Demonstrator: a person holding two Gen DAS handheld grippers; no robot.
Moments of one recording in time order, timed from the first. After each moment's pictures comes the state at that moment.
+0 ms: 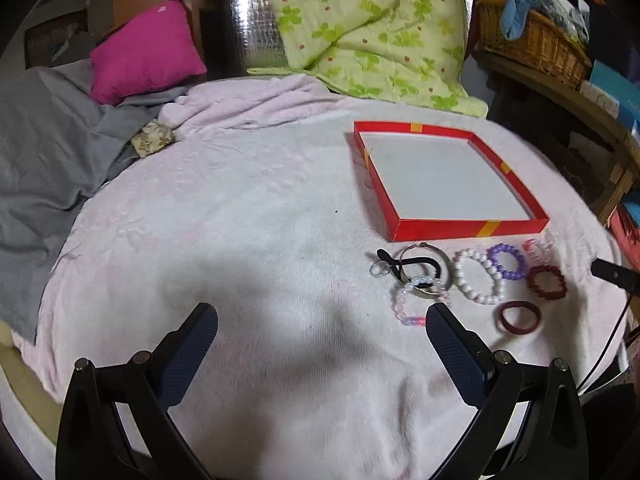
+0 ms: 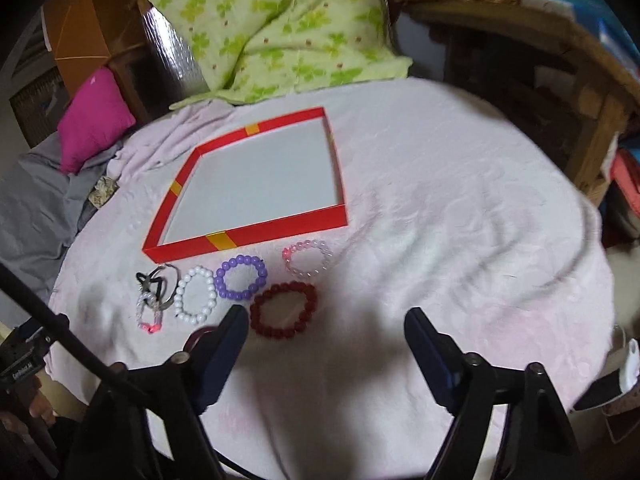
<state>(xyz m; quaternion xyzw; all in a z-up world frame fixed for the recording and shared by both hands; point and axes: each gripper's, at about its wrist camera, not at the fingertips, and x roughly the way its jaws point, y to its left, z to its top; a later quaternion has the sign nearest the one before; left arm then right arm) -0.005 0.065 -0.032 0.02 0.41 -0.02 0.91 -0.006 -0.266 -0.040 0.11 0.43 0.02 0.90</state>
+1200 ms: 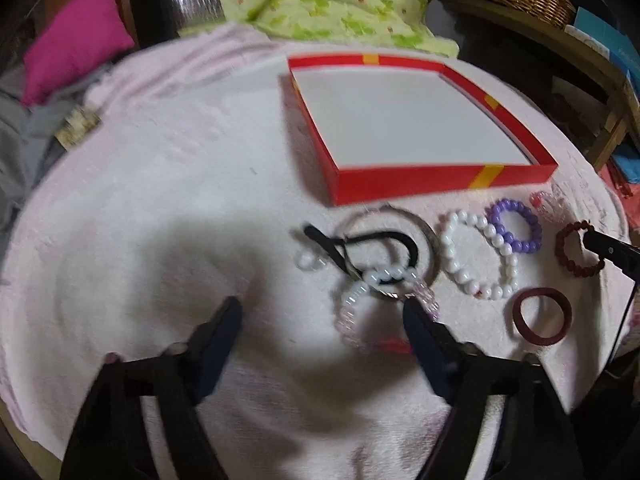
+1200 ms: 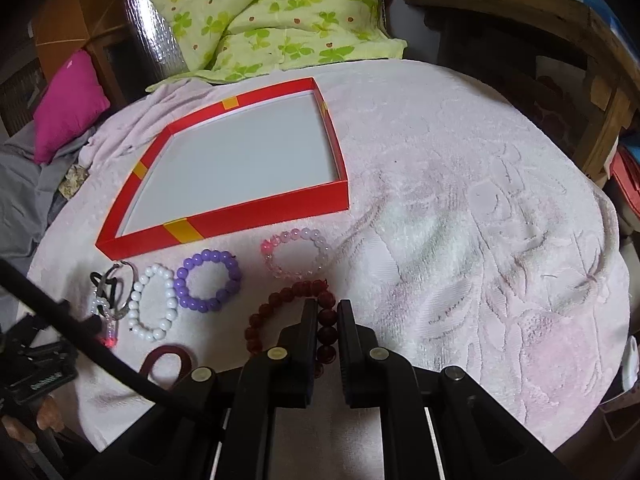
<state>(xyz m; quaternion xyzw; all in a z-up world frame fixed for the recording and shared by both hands) 0.051 0.014 -0.097 0.03 0.49 -0.09 0.87 0.019 -0.250 -0.077 0.09 0.45 -0.02 0.89</state>
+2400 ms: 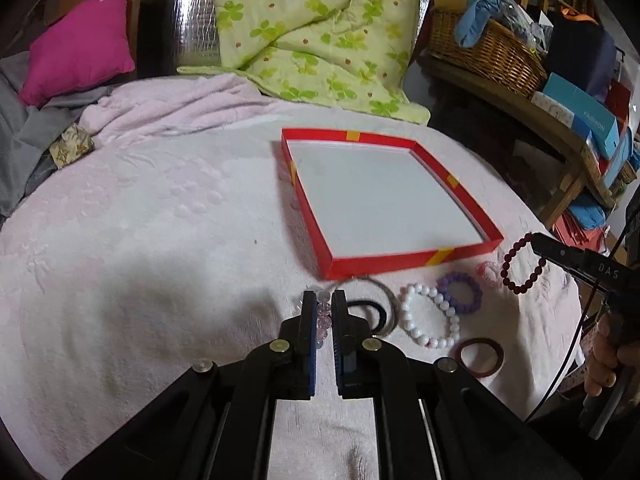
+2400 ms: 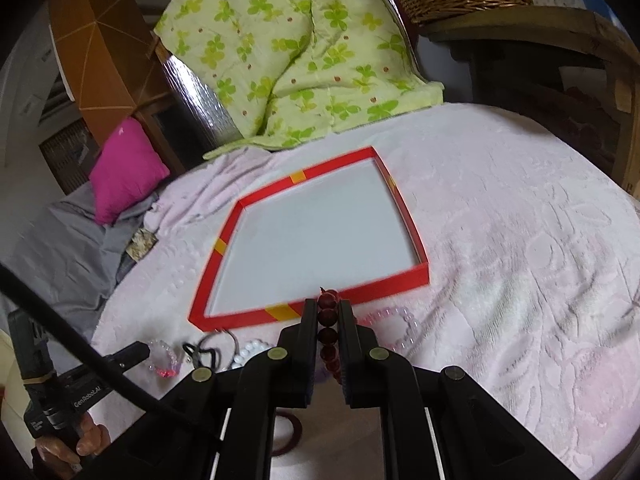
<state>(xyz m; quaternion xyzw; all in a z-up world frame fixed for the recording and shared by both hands) 0.042 0.051 -0.035 -0.04 0.40 -0.15 0.90 0.026 -0.241 -0.033 0.18 0.34 0.07 0.92</state>
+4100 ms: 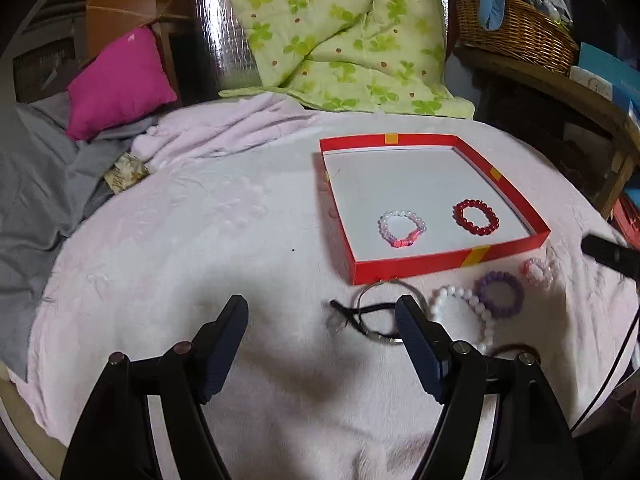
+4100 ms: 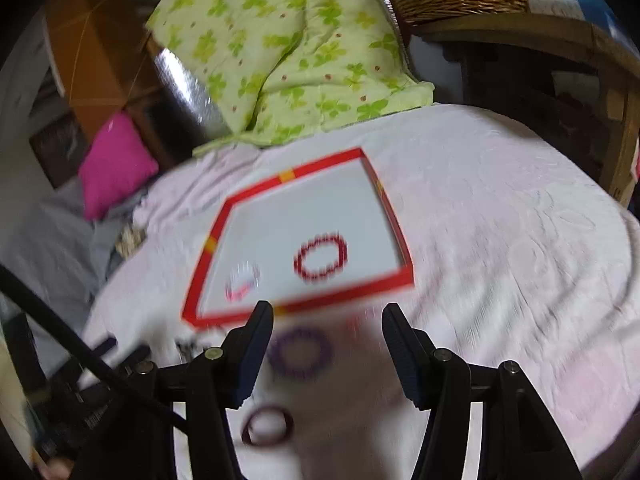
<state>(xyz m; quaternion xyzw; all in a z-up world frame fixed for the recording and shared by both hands) 0.026 0.017 -0.030 0.05 0.38 -0.03 0.92 0.014 -0.234 -0.027 0.15 0.37 0.04 0.92</state>
